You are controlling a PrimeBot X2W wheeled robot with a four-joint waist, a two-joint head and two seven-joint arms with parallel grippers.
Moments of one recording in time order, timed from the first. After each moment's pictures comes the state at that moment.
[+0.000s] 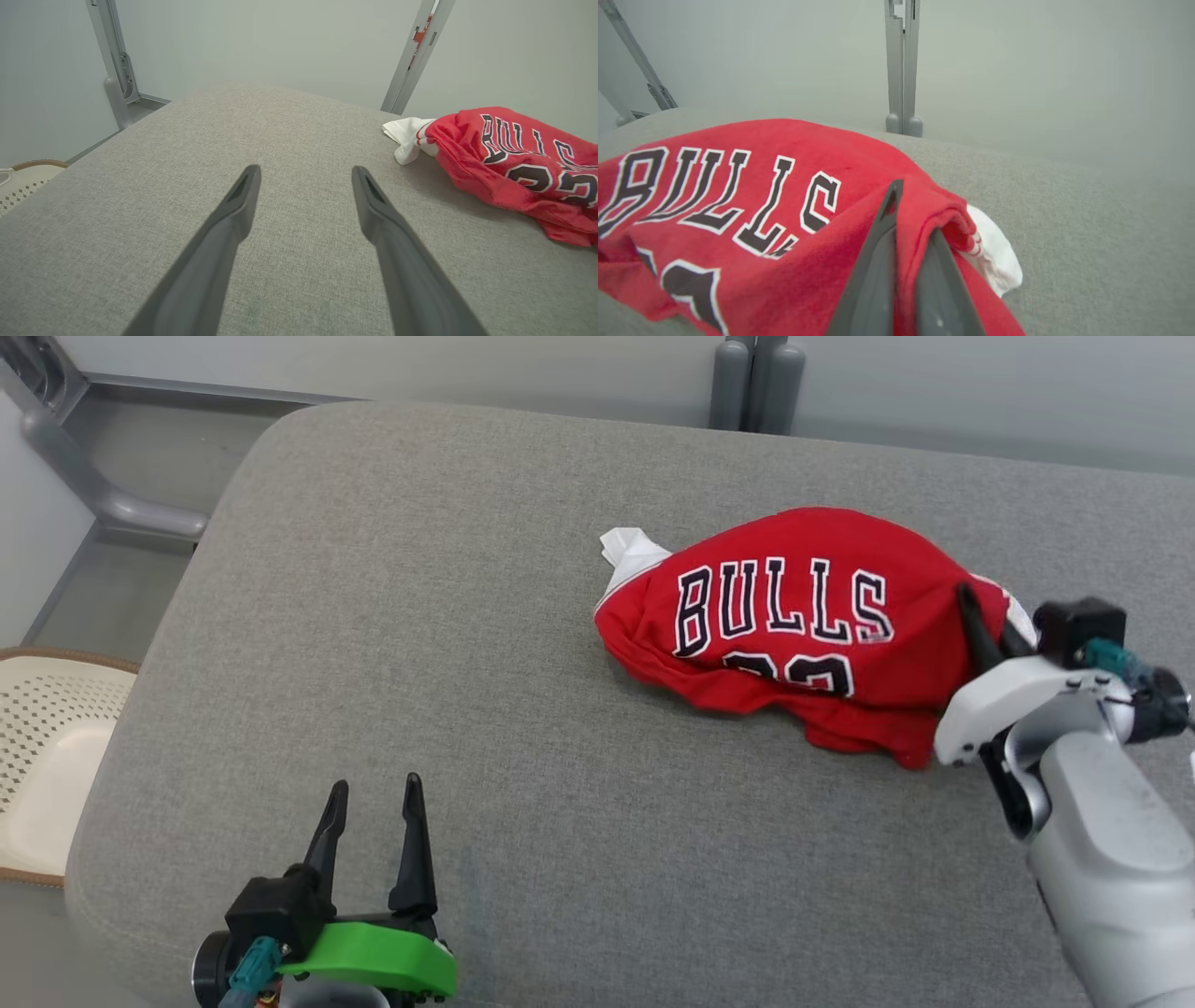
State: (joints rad) left arm -0.02 0.05 -0.20 0.18 -0.33 0.03 -0.26; right arm -0.55 -0.19 0.06 0.73 0.17 0.13 -0.22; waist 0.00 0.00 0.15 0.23
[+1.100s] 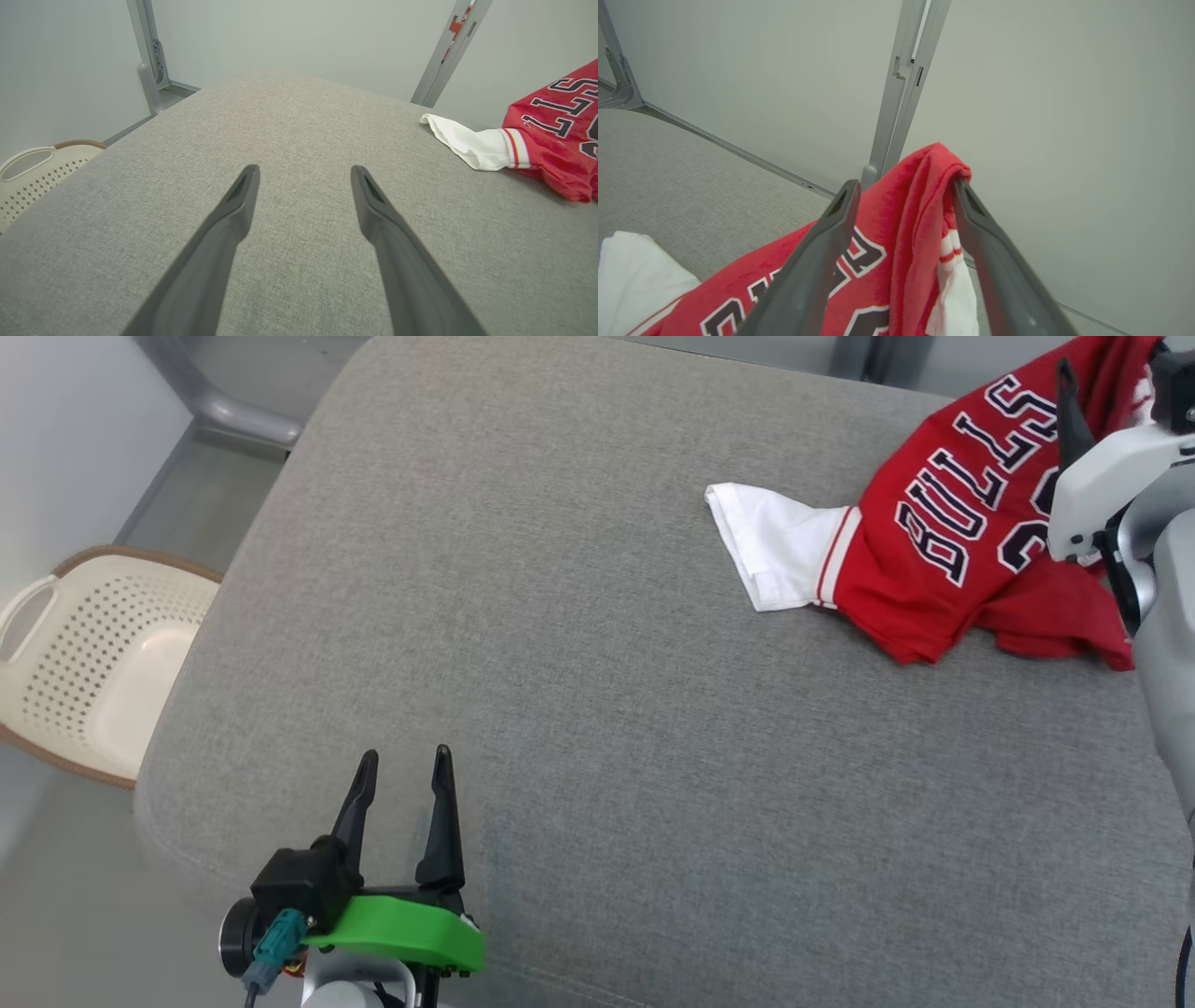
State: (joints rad) left arm -0.08 0.05 -0.27 0.18 -0.37 0.06 -0.26; right arm -1.06 -0.32 0.02 1.09 -0.11 0.13 -0.25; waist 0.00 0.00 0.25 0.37
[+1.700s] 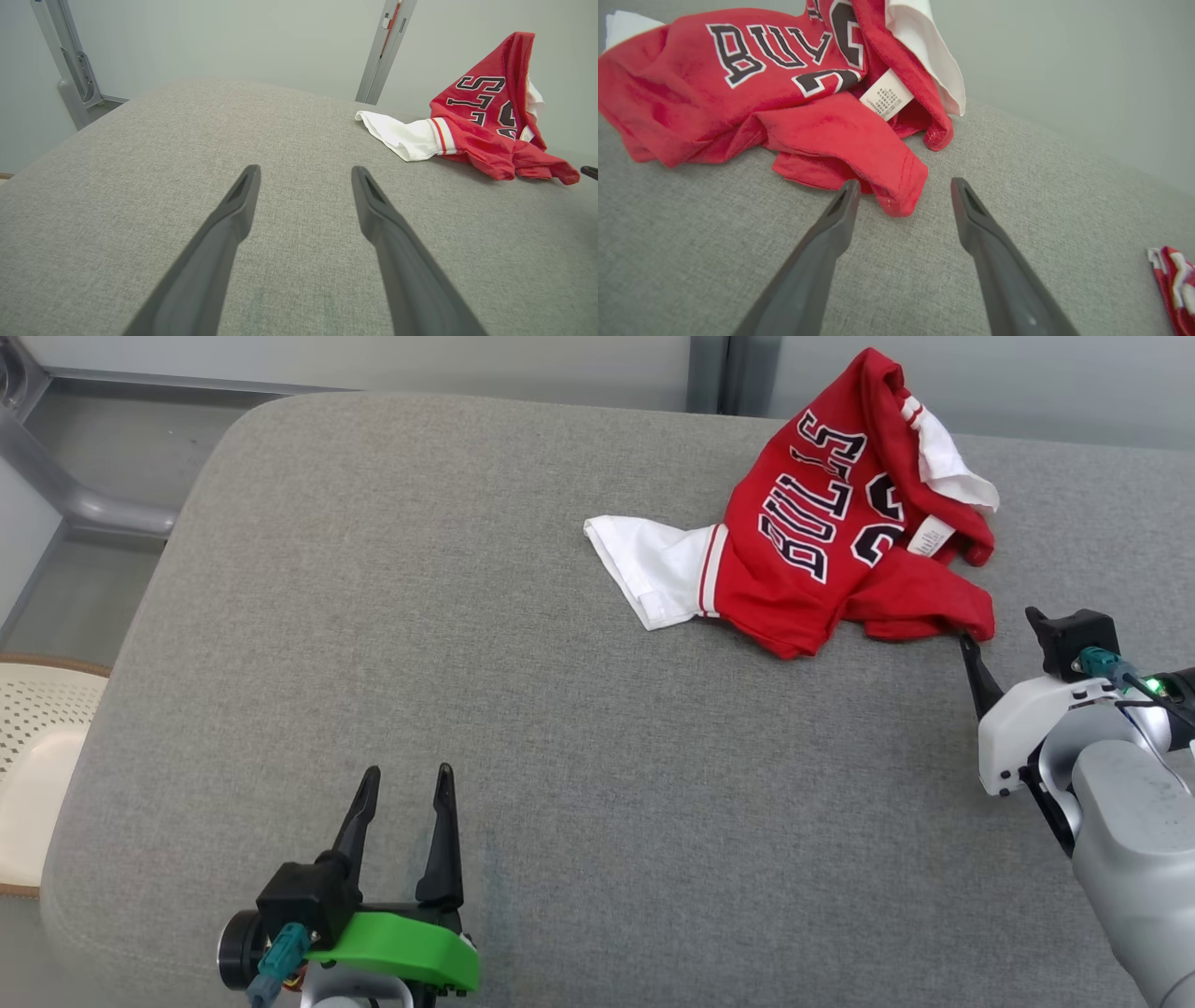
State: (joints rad) left arm -0.05 0.05 -0.25 0.19 -0.32 0.03 -0.26; right arm -0.67 -0.31 0.23 1.00 0.11 0.13 -0.26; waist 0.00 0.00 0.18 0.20
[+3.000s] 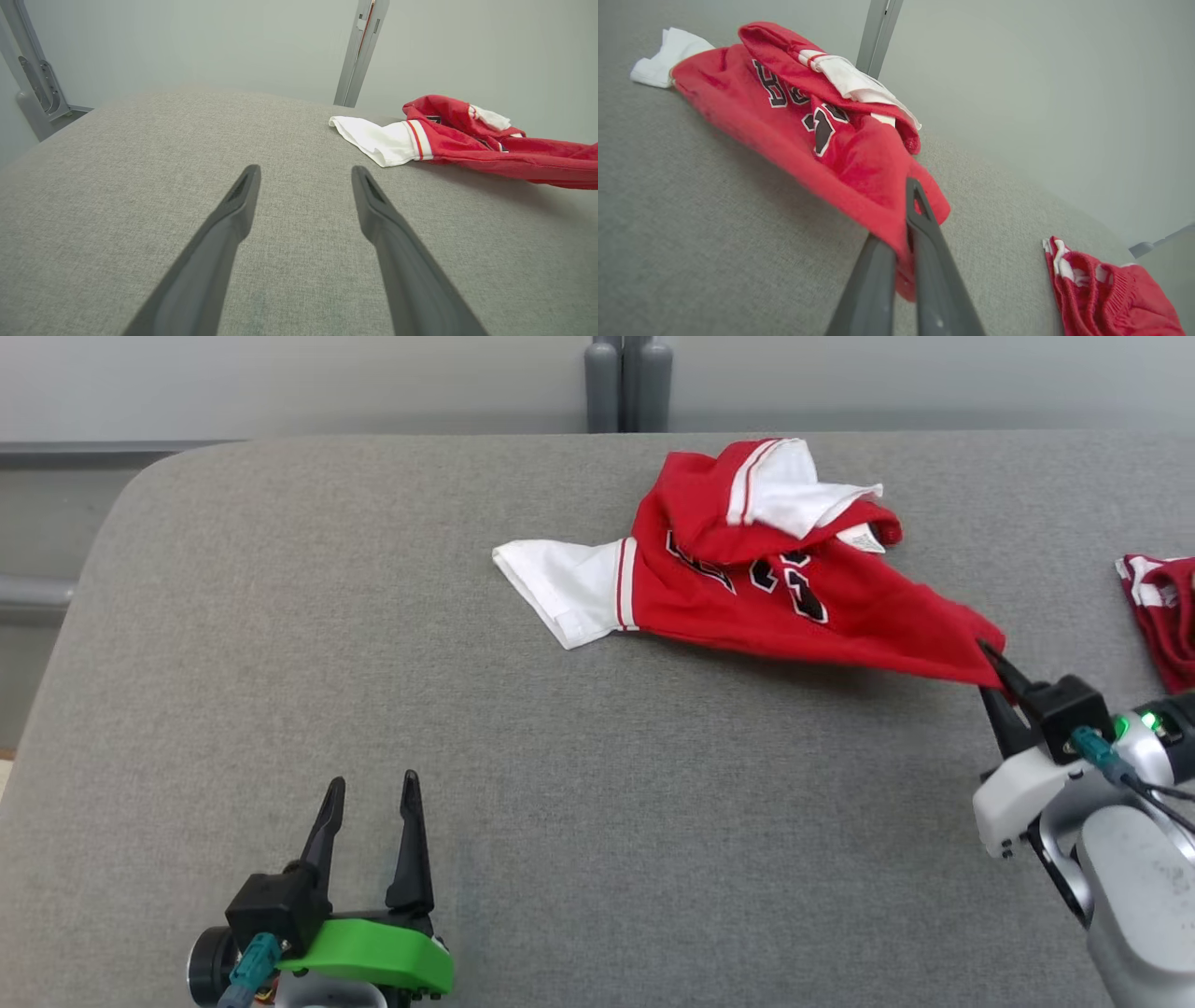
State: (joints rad) left arm -0.03 0.05 -0.20 0.19 -0.31 0.03 -0.26; right arm -0.39 -0.36 0.19 0.52 -0.01 0.13 -0.25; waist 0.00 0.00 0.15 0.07
